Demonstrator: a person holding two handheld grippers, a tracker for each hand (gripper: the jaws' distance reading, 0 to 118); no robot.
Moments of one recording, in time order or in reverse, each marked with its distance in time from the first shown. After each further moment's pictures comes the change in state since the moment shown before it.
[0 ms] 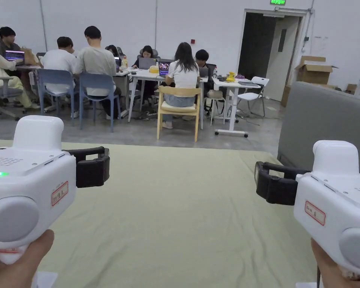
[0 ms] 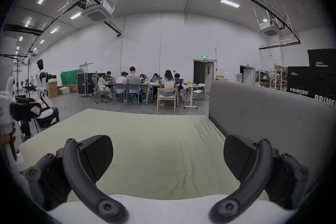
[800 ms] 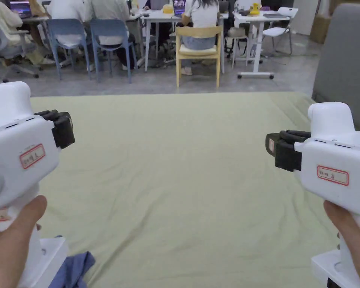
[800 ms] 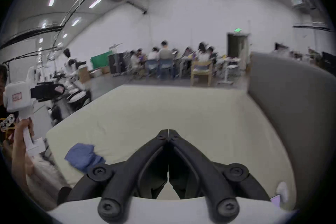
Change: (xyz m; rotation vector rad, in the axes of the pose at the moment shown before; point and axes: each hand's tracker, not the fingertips) left arm -0.071 -0.026 -0.017 -0.059 0.002 0.106; right arm -0.047 -0.037 -0.036 -0.190 0.273 -0.023
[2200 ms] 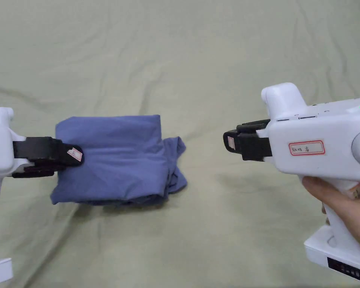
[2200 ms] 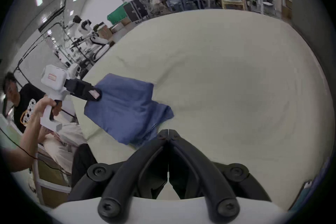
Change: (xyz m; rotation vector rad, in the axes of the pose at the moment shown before) left arm -0.179 -0.190 -0.128 -0.947 -0.278 0.420; right arm -0.065 -0.156 -0.142 -0.614 0.394 -0.091
